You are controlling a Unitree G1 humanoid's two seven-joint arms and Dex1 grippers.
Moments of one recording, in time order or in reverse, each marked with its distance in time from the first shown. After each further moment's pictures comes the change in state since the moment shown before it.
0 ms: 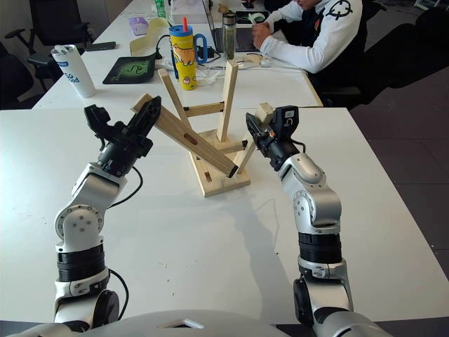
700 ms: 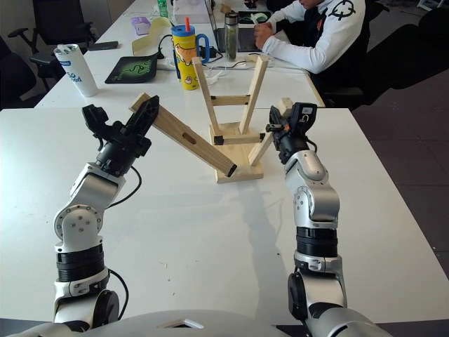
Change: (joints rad) left arm 0.000 0.000 0.008 0.000 0.001 0.000 0.002; right arm -0.037 0.043 -0.100 0.104 -0.078 -0.101 -0.182
